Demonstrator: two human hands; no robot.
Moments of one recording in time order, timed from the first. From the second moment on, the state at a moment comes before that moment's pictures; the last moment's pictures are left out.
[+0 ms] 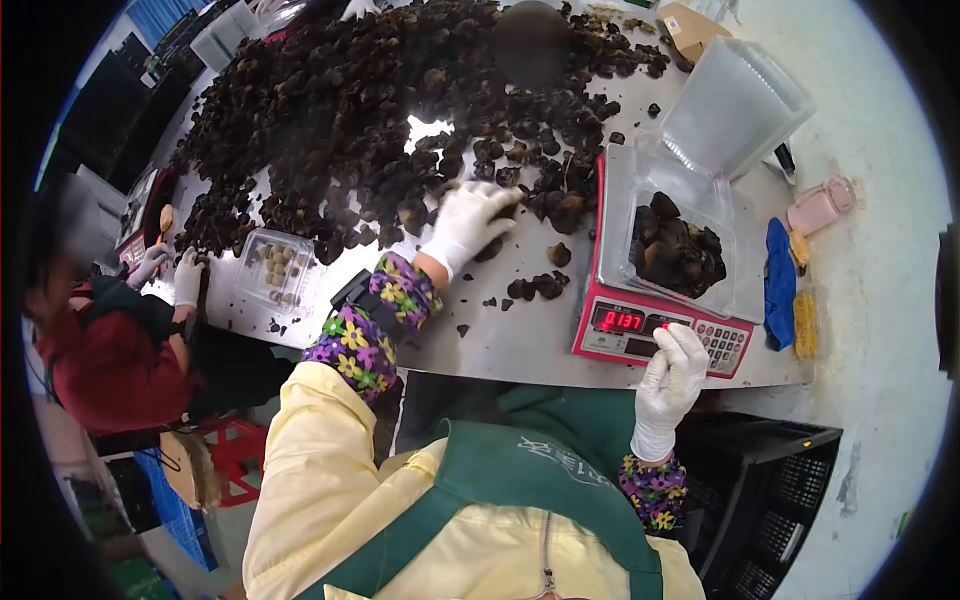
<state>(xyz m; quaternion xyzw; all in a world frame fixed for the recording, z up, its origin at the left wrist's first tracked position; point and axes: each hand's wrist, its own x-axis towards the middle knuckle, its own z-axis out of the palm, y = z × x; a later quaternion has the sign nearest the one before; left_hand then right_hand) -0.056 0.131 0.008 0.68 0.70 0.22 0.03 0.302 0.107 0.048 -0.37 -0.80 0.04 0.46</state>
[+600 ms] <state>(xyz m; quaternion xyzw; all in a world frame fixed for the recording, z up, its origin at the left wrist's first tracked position) -0.095 0.031 0.004 0.54 0.77 0.34 -0.08 0.272 0.108 0.043 -0.33 -0.82 0.09 0.46</state>
